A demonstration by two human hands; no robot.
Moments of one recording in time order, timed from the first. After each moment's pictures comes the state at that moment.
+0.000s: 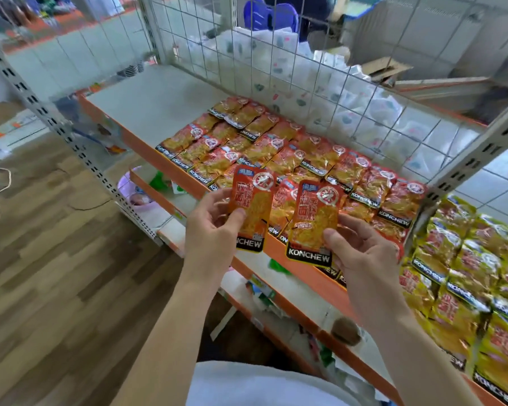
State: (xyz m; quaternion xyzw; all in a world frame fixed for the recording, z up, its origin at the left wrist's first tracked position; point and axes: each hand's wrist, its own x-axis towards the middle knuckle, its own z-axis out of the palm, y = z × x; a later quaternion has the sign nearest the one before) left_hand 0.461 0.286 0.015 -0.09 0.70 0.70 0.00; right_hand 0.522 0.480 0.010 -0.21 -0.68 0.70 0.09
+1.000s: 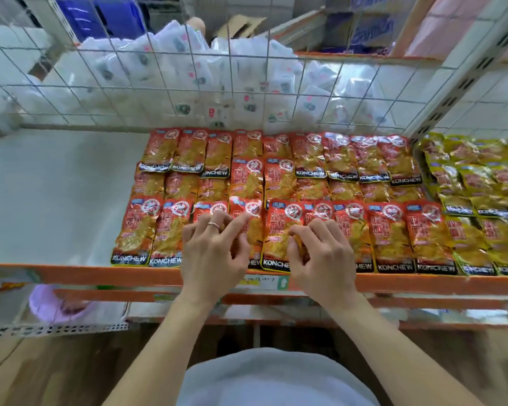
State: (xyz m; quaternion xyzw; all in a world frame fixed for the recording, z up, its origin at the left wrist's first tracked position) left_hand 0.240 0.219 -0.076 0.43 0.86 0.25 -0.07; right_hand 0.386 0.356 -0.081 -0.24 -0.91 0.12 0.31
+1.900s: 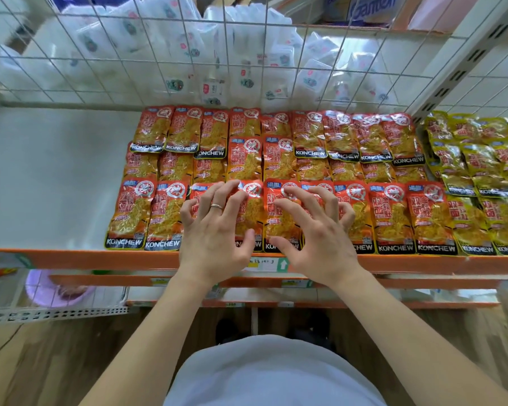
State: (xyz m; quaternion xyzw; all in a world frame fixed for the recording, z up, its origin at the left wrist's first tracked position) left_hand 0.238 0.220 -0.073 0.47 0.87 0.15 0.01; right_hand 0.387 0.364 -0.077 -0.24 -0.96 0.11 0.13
